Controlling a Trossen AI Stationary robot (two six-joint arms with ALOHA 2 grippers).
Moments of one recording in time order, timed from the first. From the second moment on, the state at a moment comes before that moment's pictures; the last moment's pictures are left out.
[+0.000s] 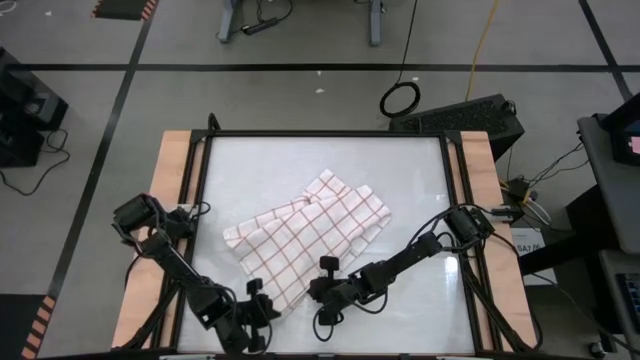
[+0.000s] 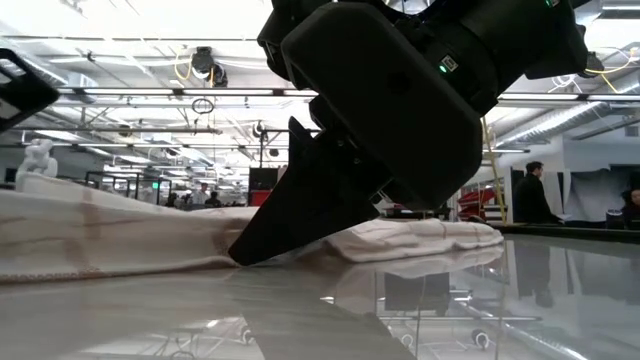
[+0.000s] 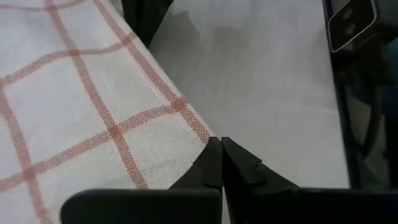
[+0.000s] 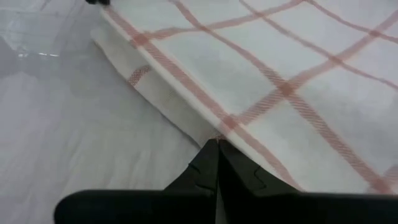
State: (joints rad) left arm -0.90 1.81 0.98 -0.16 -0.55 -0.92; right arm 0.47 2.19 1.32 0.09 0.36 0.36
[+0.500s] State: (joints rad) left arm -0.90 1.81 0.98 -0.11 -0.59 -0.96; right arm 0.50 2.14 1.31 0.05 0.34 0.32
